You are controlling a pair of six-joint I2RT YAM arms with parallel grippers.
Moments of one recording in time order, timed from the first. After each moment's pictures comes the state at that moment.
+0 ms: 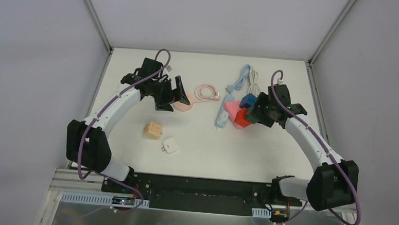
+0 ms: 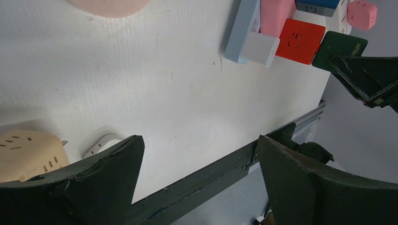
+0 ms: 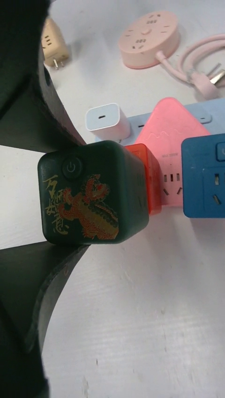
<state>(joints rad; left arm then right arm) -0.29 1.46 1.24 -0.72 0.44 -0.60 0.24 1.27 0.96 -0.64 0.00 0.69</state>
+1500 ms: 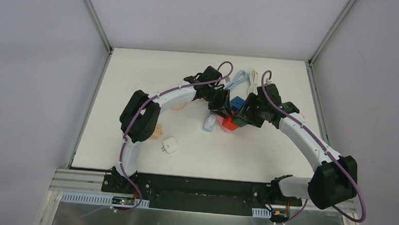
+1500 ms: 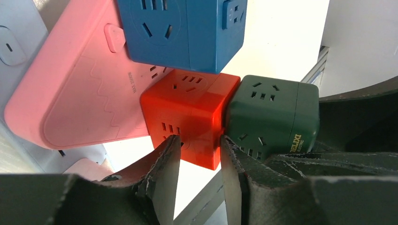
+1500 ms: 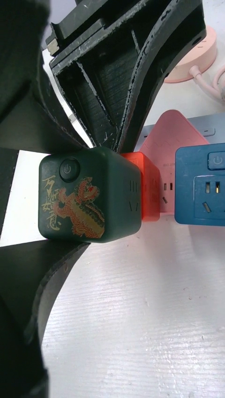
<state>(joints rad) -0.70 2.07 1.63 -0.47 0.55 -0.66 0.41 1.29 0.99 -0.65 -0.05 0.79</state>
